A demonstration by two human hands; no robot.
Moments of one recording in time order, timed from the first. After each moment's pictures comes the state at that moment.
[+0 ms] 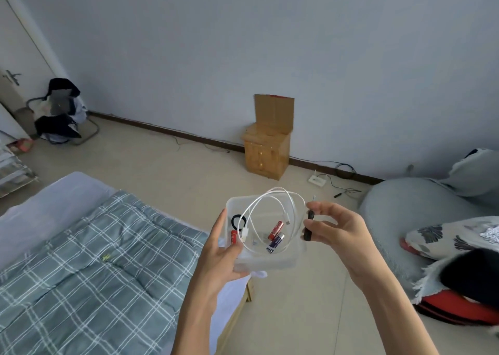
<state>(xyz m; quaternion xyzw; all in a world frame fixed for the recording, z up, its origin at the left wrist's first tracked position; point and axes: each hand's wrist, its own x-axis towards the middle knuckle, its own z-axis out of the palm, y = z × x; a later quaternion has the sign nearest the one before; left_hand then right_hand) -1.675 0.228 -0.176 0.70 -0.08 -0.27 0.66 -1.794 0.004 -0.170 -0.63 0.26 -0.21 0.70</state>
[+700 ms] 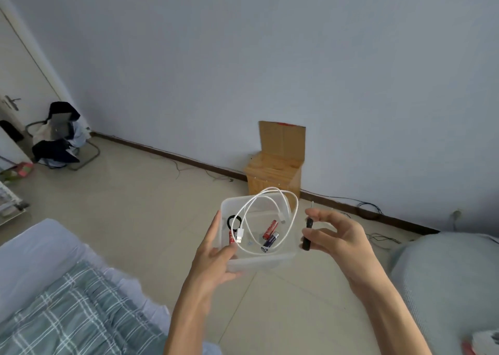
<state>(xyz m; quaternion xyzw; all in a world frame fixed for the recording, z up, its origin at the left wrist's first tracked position) -1.362 -0.017 -0.180 0.73 -0.04 -0.25 0.64 -1.497 -0.245 -0.171 -0.64 0.23 -0.21 0.71</state>
